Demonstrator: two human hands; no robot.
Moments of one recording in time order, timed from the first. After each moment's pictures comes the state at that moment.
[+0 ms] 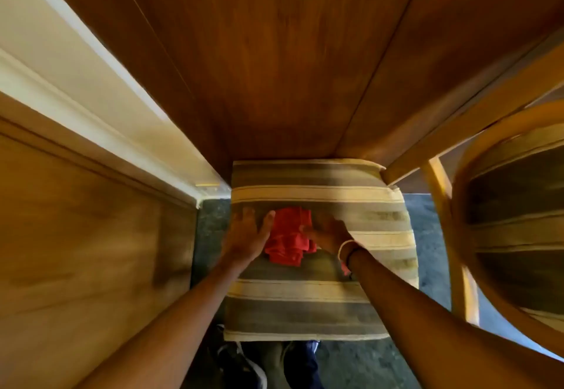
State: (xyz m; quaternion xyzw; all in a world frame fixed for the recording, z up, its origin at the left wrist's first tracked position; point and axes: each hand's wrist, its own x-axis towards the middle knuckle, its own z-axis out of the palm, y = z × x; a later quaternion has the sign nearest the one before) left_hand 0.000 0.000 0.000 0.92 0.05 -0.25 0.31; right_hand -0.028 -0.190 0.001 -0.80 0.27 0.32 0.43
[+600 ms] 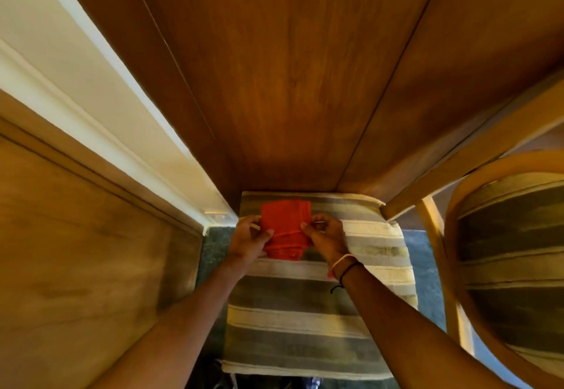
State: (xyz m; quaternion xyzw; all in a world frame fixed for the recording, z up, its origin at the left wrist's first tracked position) left_hand 0.029 -0.007 0.051 0.76 0.19 -0.24 0.58; right_hand 0.011 -0.180 0.034 -0.69 0.32 0.13 0.63
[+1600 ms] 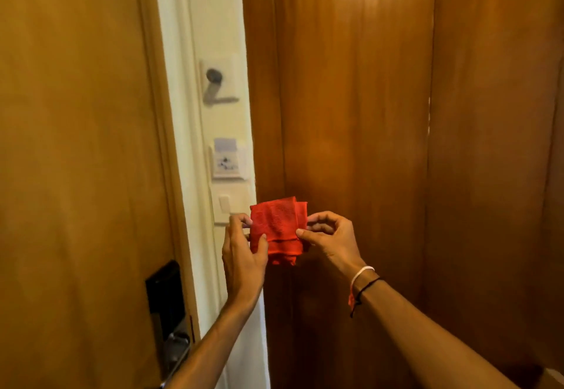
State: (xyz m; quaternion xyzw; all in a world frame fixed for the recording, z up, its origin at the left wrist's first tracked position) left_hand 0.070 0.091 0.603 0.74 -0.08 0.47 0.48; right_hand 0.095 -0.082 0.621 -0.68 -0.15 -0.18 0.70
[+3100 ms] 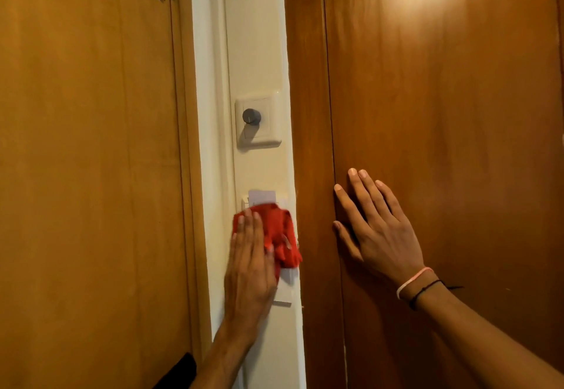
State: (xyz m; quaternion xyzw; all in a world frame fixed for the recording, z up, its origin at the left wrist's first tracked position) left_hand 0.211 0.169 0.653 0.78 -0.10 0.58 0.21; right_hand 0.251 -0.070 0.711 -0.74 -0.16 -0.65 -0.11
